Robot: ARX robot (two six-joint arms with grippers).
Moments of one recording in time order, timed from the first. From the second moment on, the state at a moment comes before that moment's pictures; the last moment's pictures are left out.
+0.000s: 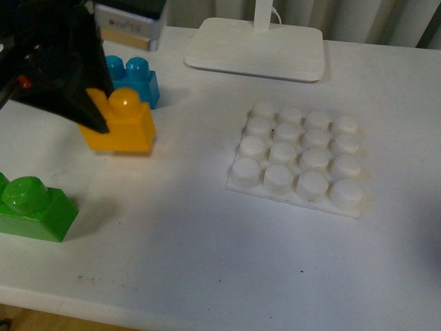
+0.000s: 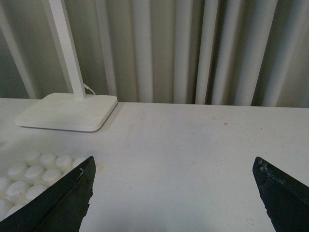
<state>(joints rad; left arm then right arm) -0.24 1.89 1.45 -0.88 0.26 1.41 0.00 0.00 0.01 0.00 0.00 0.00</state>
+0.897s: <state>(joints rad) -0.56 2.08 1.76 -0.82 0.26 1.25 0.00 0.00 0.01 0.00 0.00 0.00</state>
